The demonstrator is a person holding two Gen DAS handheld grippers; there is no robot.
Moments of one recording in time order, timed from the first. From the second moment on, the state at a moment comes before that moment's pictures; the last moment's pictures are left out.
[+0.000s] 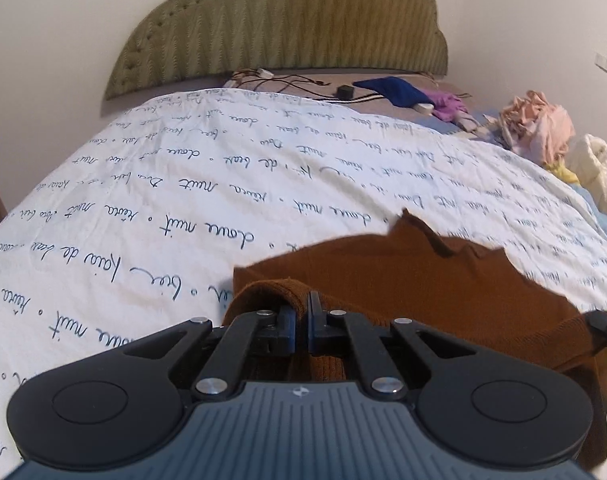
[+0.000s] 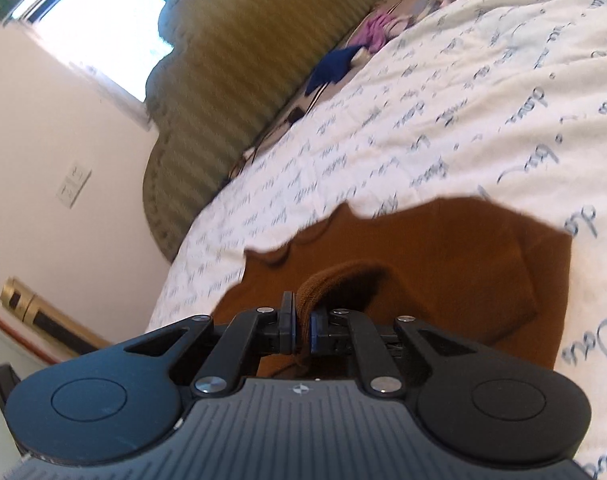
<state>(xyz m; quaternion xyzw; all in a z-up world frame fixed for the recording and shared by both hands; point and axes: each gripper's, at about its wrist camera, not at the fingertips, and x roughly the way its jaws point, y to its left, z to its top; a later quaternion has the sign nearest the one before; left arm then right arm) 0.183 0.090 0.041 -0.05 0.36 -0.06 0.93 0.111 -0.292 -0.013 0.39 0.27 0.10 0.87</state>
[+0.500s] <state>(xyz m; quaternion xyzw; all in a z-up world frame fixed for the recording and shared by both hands) 0.240 0.118 0.005 -0.20 0.44 -0.07 0.88 0.161 -0.303 -0.053 0.48 0.29 0.07 0.83</state>
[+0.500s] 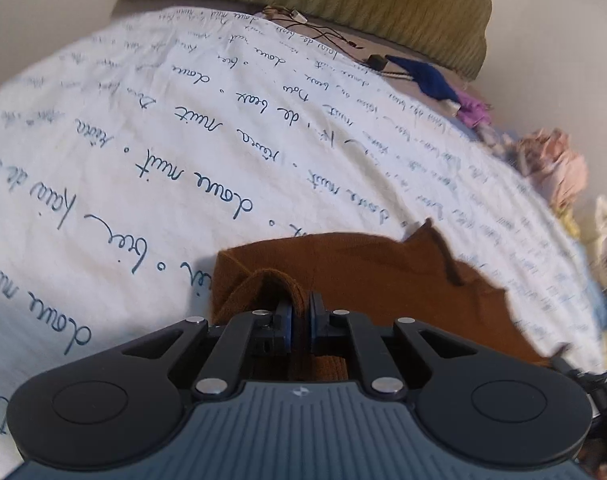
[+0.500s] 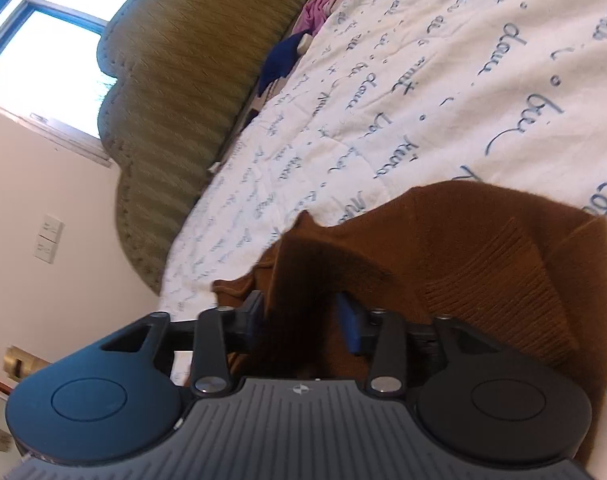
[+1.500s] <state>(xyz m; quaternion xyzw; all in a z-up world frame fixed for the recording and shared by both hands) 0.195 0.079 0.002 0.02 0.37 0.03 0.93 0.118 -0.157 -0.018 0.07 0.35 0.08 0.93</state>
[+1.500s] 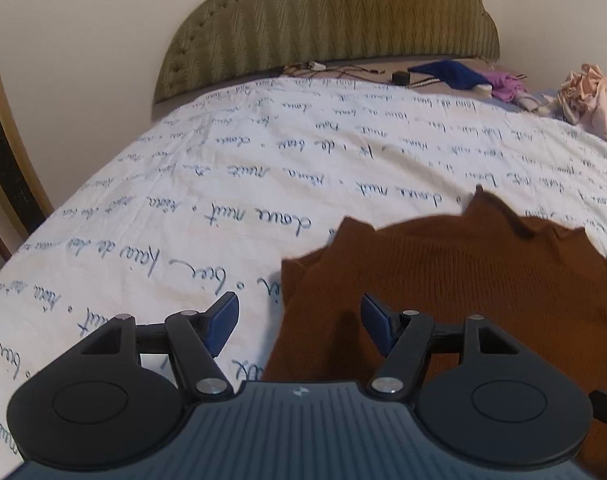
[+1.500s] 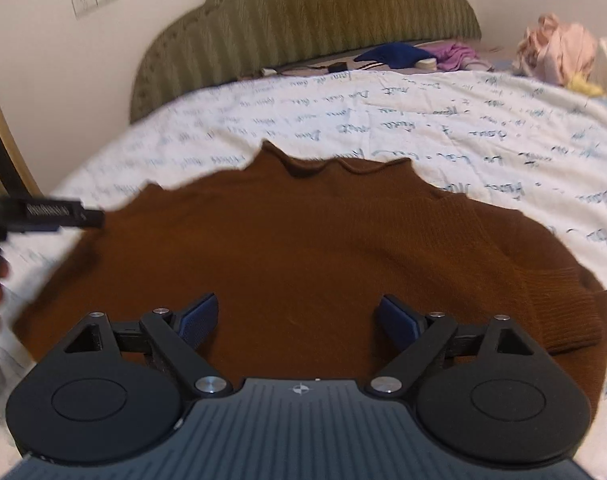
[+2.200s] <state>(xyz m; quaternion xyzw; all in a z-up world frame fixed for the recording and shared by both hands) 0.187 0.077 -0.023 0.04 0.38 0.04 0.92 0.103 -0.144 -0.045 0.02 0.31 0.06 0.95</state>
